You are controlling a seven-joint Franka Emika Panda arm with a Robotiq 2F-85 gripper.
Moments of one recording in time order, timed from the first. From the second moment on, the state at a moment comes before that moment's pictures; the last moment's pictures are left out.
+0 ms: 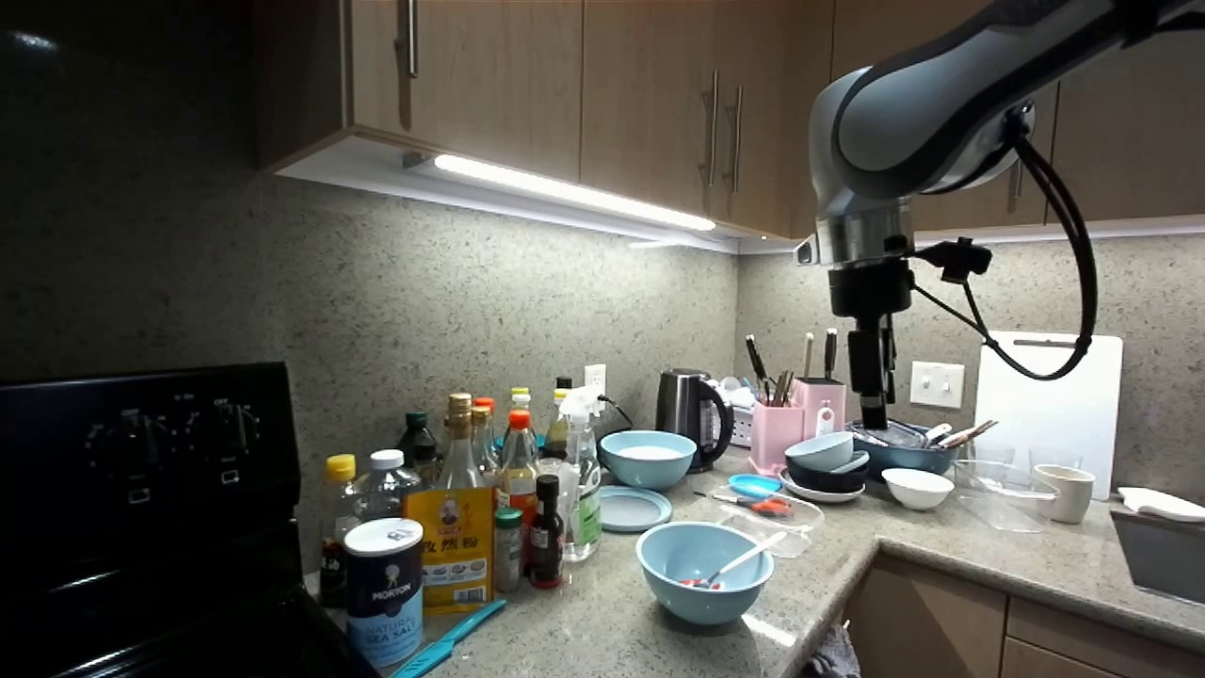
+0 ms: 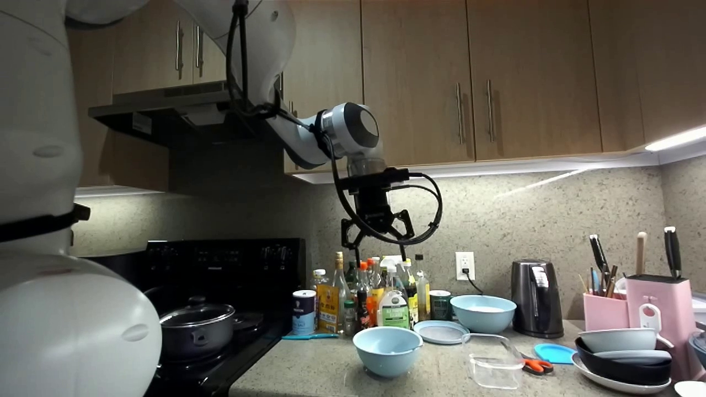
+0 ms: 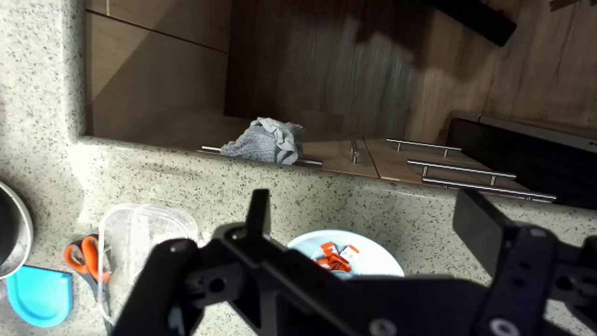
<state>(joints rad) 0.06 -0.15 -0.03 -2.10 -0.19 1.89 -0.39</state>
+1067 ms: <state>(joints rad) 0.05 0.38 -0.03 -1.65 -0.36 1.82 -0.29</state>
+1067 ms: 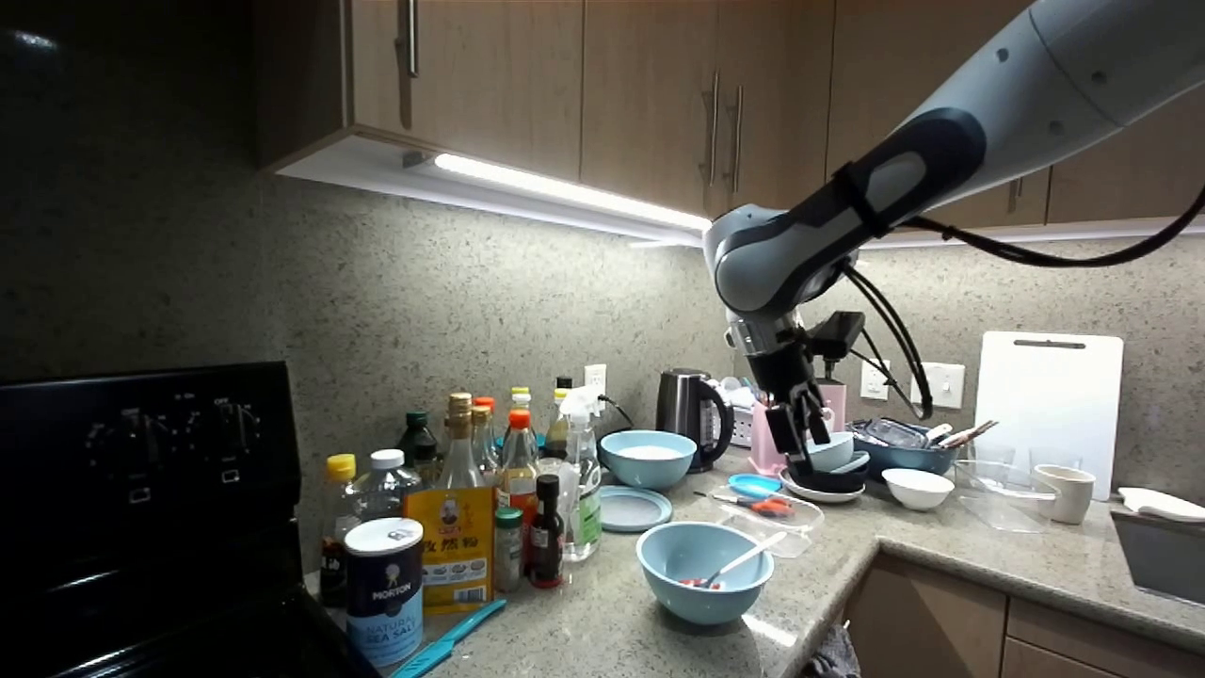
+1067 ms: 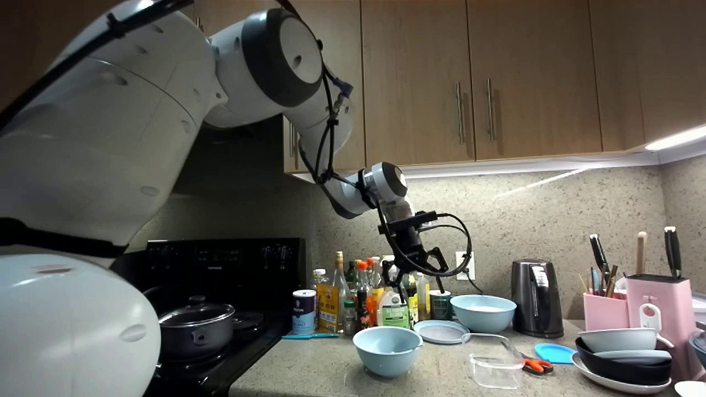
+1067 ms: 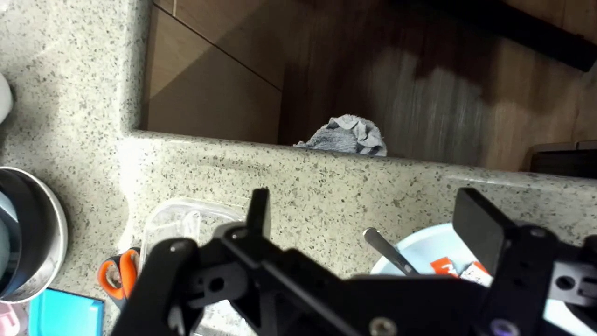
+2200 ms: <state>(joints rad) 0.05 0.61 0.05 -1.44 -0.35 1.46 -0.47</state>
